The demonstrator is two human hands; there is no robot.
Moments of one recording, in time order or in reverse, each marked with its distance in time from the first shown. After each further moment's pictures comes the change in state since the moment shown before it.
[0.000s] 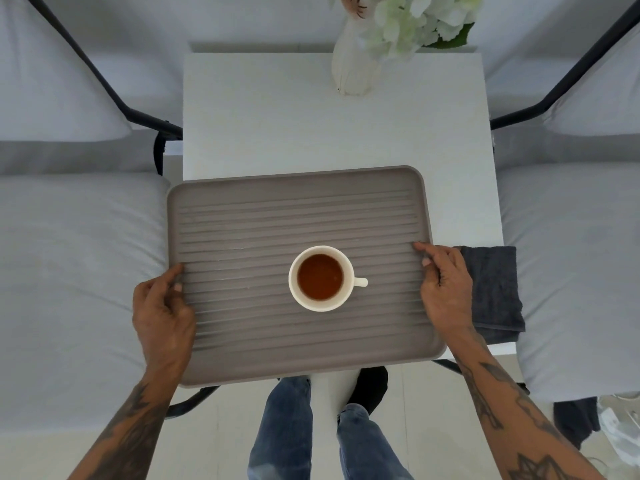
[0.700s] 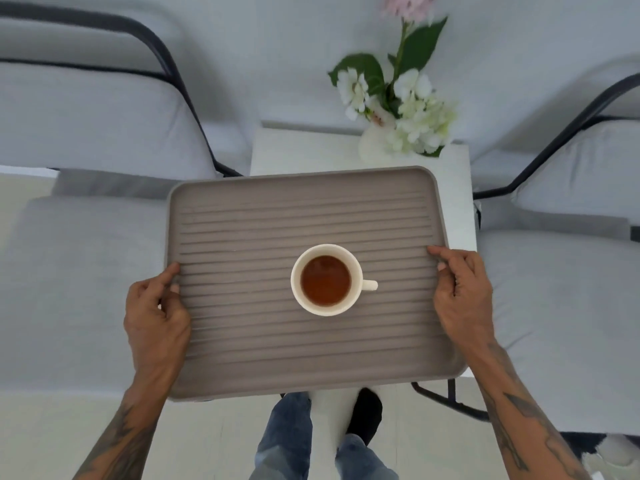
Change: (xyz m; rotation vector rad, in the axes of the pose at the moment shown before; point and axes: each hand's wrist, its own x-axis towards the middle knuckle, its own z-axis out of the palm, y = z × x) left_hand -0.029 0.069 -0.138 -0.085 0.172 0.033; right_hand -0.014 -0.142 -0.095 -0.021 0.052 -0.252
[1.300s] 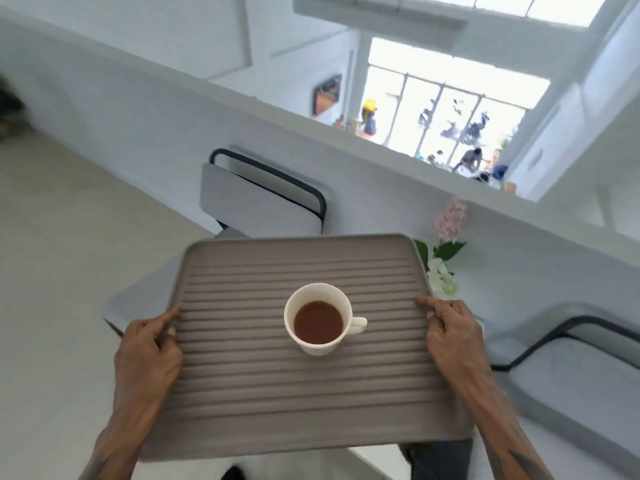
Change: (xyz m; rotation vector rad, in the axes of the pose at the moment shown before) left_hand -0.164 0.076 -0.233 0.037 0.404 -0.170; right_hand -0.012 -0.198 -0.149 0.026 -0.264 -0.410
